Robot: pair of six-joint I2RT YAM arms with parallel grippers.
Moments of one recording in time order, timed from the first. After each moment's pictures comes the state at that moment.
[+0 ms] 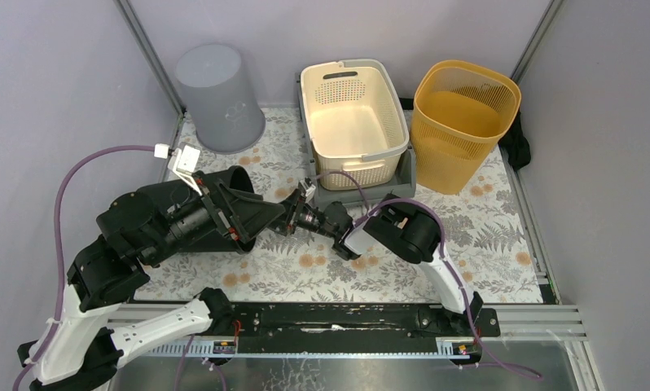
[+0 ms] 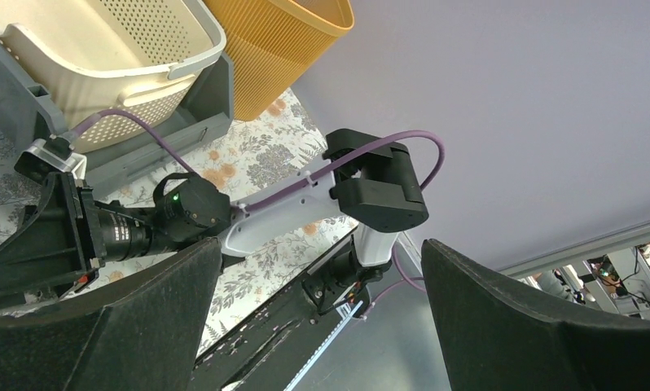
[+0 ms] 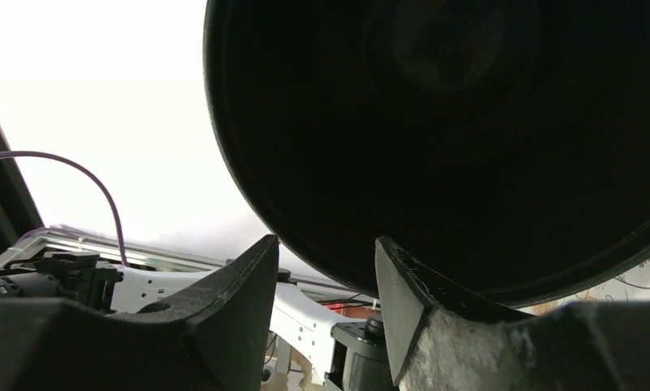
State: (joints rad) left arm -0.89 0.71 1.39 -0.76 -0.01 -0.69; right arm 0.98 2.27 1.02 1.48 -0.29 1.64
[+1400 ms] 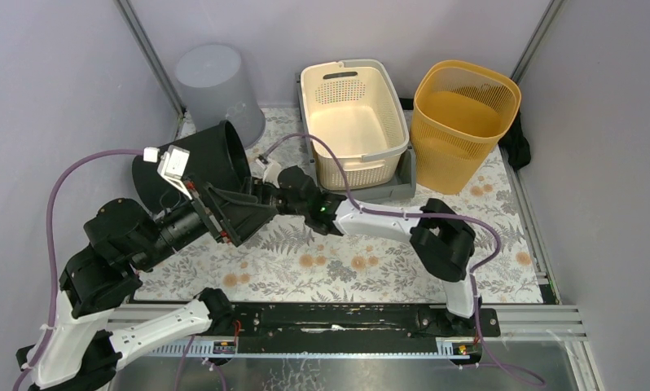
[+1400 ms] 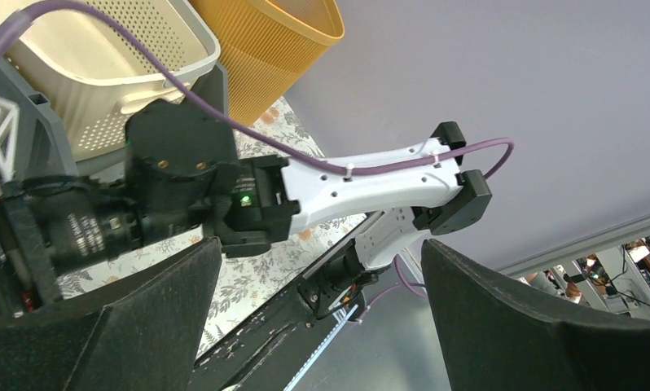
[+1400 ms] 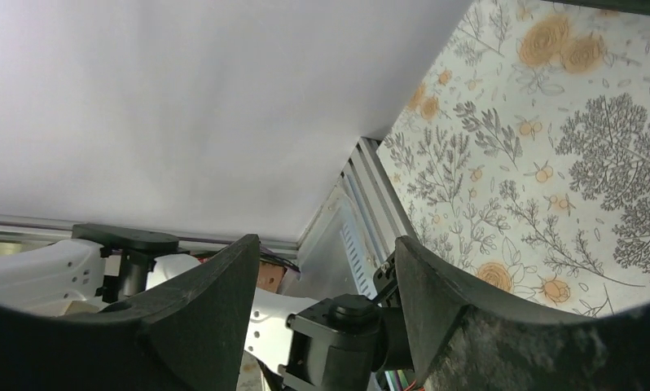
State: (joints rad) left arm -0.89 0.68 1.39 -0.76 -0.01 -0.69; right arm 1.08 2.00 1.46 0.35 -0.34 1.05
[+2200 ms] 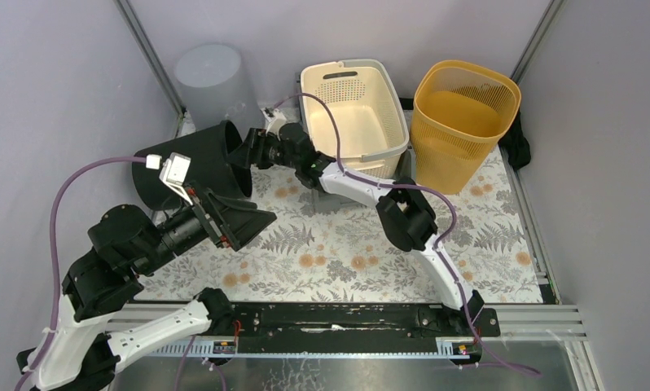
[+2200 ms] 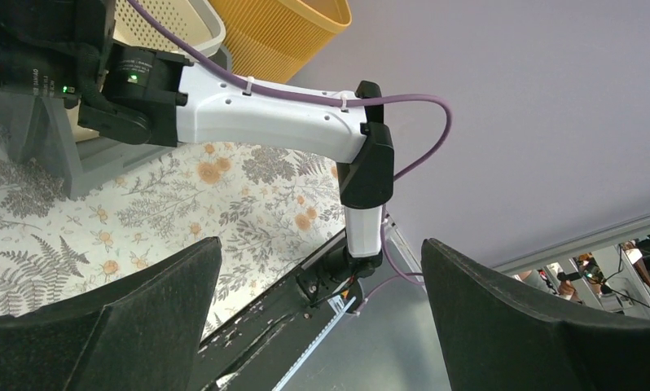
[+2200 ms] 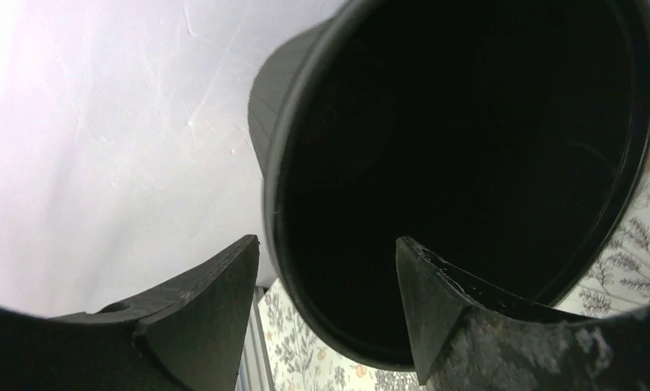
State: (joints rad) left arm -0.89 0.64 1.33 -0.76 -0.01 -0.71; right arm 0.87 2.36 1.98 0.30 -0.31 0.83
